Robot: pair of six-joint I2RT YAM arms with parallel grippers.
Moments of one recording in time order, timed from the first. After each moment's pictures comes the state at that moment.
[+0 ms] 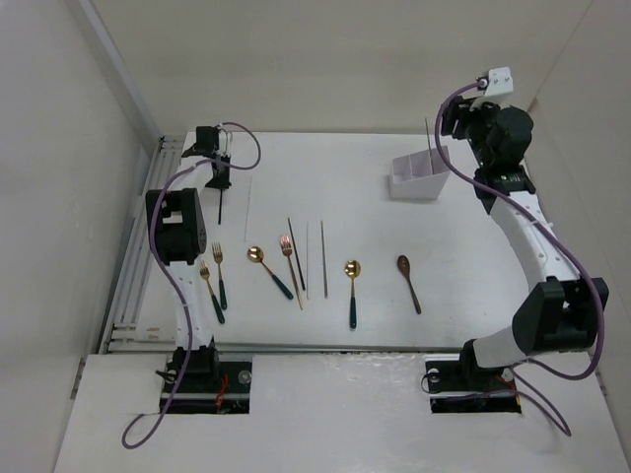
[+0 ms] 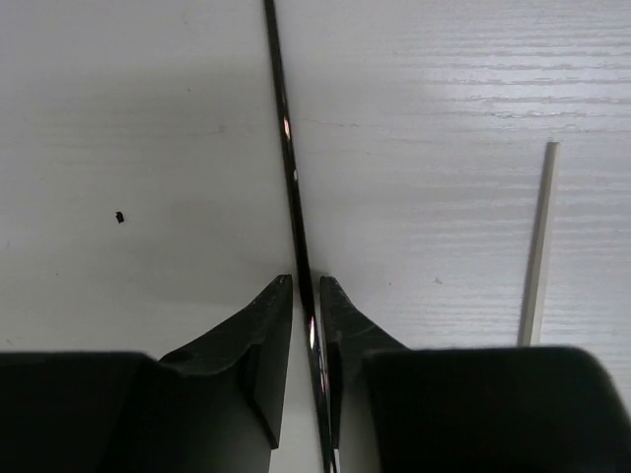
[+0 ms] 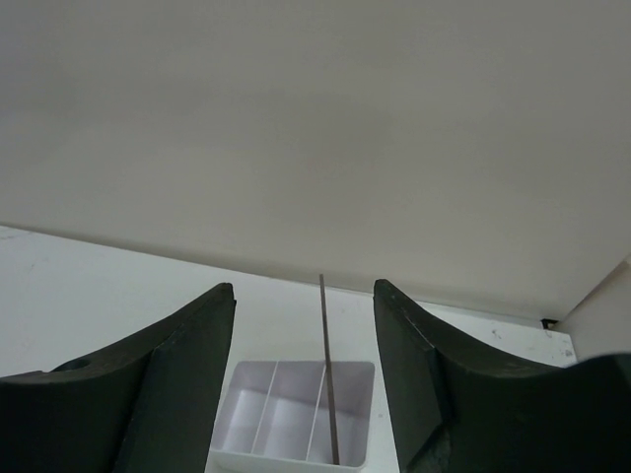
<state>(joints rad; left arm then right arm) 0.02 2.29 1.82 -0.49 -0.03 0.09 0.07 1.47 1.32 0.24 -0.09 -0.06</state>
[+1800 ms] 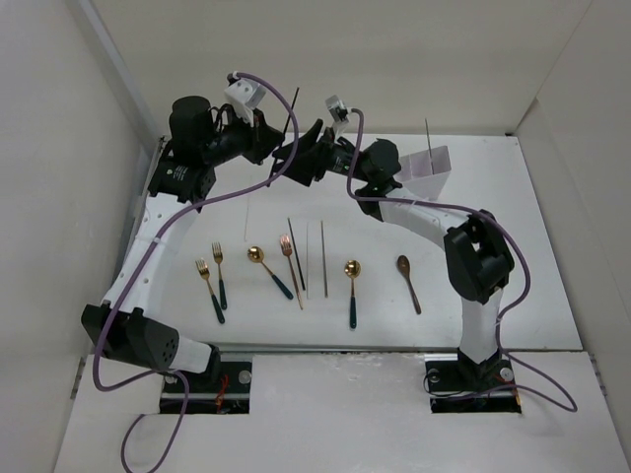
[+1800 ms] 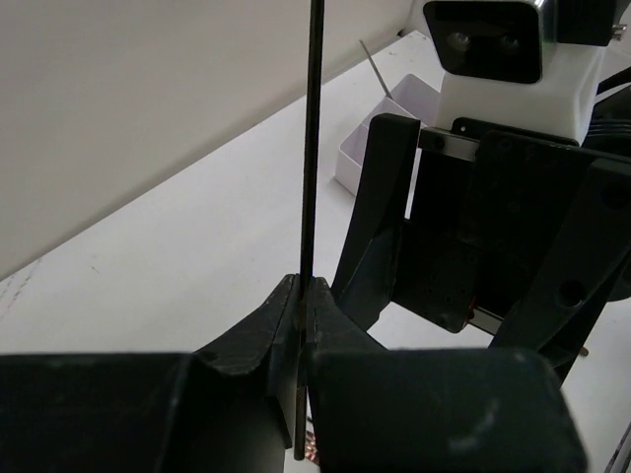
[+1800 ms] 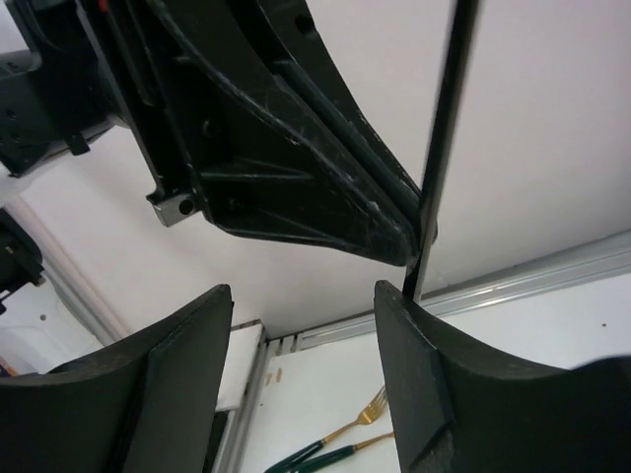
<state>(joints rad) -0.25 1.39 1.55 -0.34 0.57 0.02 0.62 1.97 1.52 1.04 -0.79 0.80</state>
